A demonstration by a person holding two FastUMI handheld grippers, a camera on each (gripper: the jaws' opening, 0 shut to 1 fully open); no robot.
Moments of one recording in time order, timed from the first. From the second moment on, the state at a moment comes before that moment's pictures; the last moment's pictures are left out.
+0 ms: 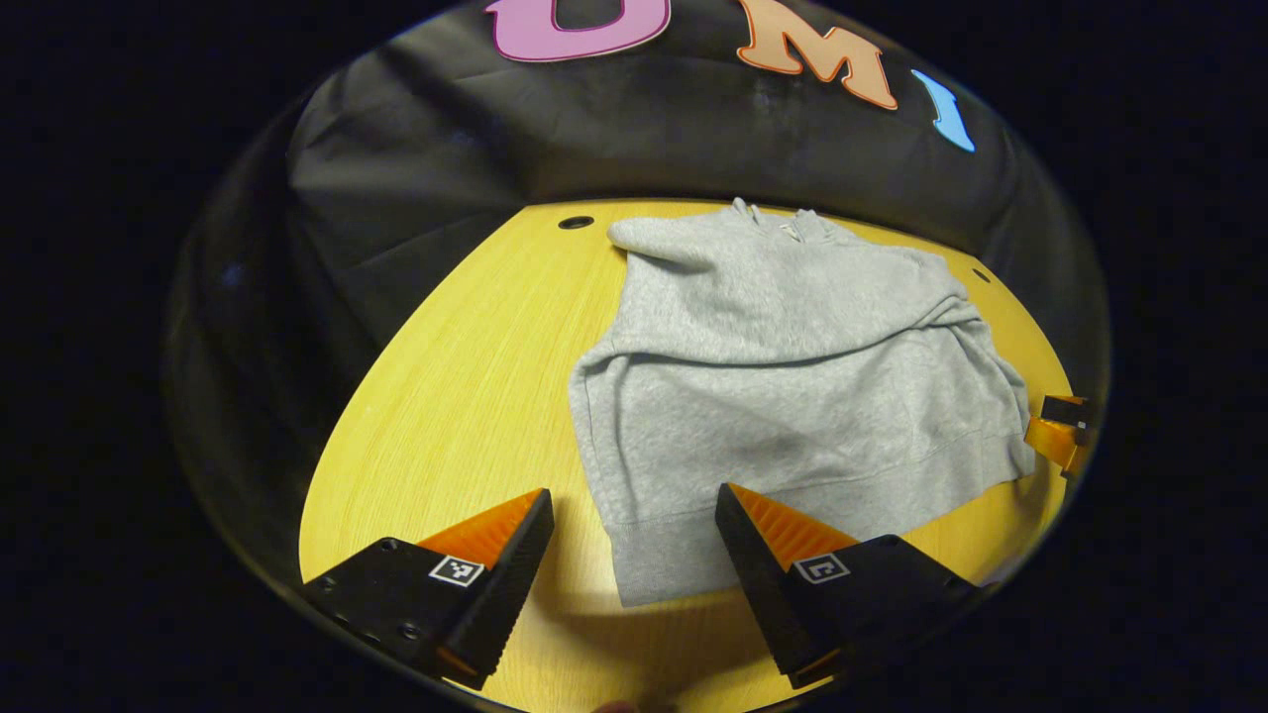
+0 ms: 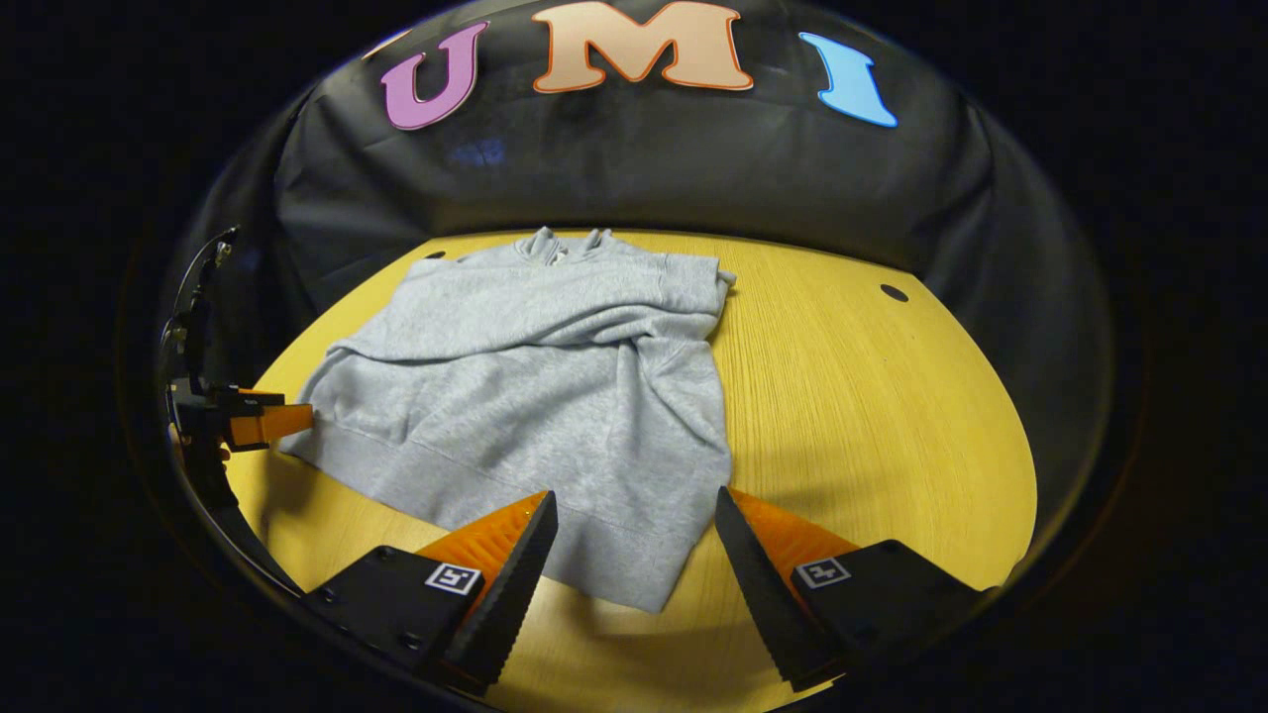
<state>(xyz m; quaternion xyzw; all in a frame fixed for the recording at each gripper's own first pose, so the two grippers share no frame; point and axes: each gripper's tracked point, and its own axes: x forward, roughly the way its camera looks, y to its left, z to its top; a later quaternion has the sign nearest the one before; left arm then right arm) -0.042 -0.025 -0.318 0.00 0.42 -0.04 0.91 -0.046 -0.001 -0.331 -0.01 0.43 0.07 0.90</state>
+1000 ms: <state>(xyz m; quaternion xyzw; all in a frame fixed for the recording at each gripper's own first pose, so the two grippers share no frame) -0.033 -0.057 -0.320 -0.05 0.39 -0.08 0.92 -0.060 0.018 -0.359 0.08 0.50 0.10 0.86</state>
